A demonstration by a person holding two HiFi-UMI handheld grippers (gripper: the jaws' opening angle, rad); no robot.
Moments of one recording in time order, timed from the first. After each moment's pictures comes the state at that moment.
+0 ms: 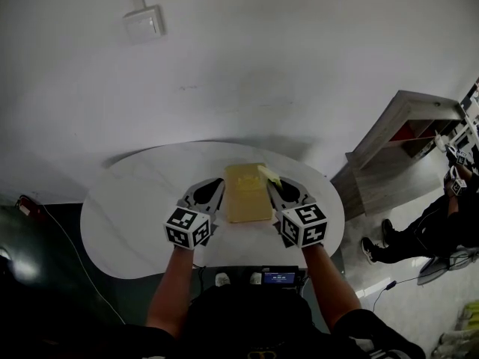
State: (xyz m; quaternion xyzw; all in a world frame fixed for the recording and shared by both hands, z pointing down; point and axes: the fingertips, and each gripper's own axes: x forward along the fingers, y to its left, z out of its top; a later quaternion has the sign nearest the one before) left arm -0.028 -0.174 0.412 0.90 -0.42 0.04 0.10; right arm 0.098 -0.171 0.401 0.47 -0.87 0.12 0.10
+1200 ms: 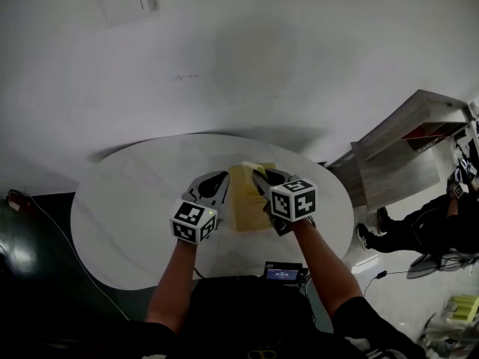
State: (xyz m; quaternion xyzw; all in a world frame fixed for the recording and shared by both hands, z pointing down) left arm -0.042 -0.258 0.478 0.90 -0.40 0.07 0.13; right arm 0.033 -0.270 0.501 0.40 -0.85 0.29 0.18
